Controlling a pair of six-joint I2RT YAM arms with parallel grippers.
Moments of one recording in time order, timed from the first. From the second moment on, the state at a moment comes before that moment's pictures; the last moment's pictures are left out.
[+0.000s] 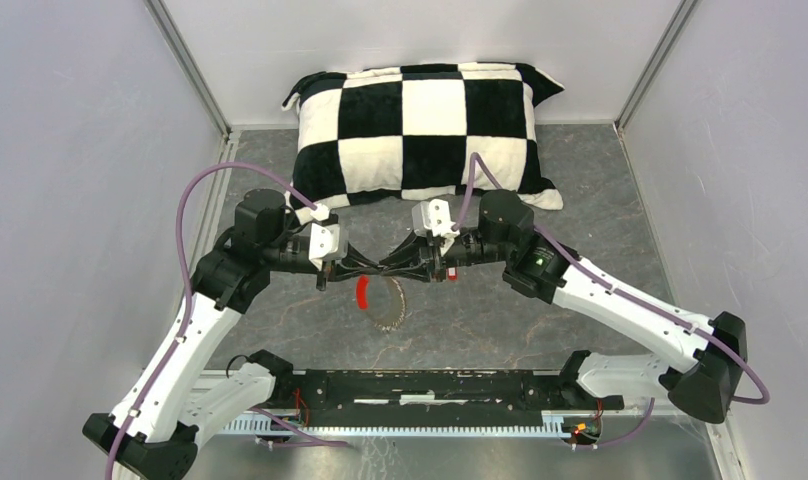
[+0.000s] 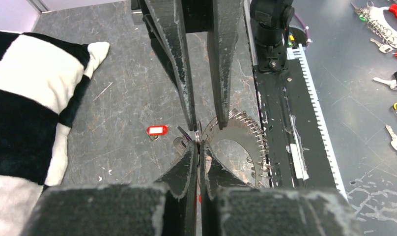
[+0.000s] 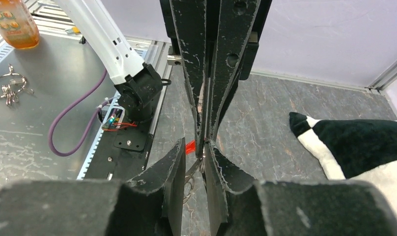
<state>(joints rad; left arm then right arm) -0.44 0.88 1.05 -0.64 1.05 0.58 0.91 1.19 1.07 0.06 -0.75 -0.18</state>
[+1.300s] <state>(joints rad) -0.44 0.78 1.06 -0.72 1.08 0.68 0.90 1.26 0.95 0.45 -0.78 0.13</state>
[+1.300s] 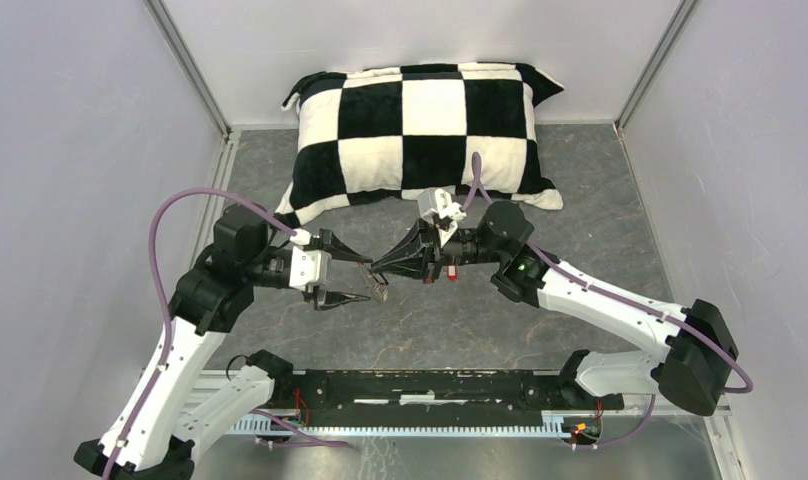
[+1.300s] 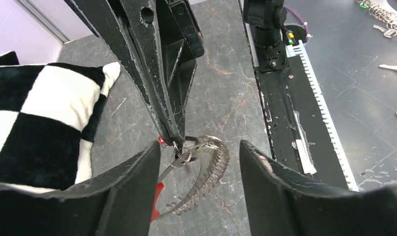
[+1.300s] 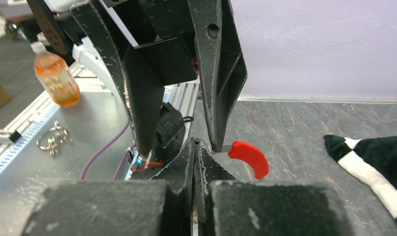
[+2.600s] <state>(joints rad) -0.44 0.62 0.99 -0.68 0.92 0.97 0.90 1.22 0.78 0.83 -0.63 0.39</state>
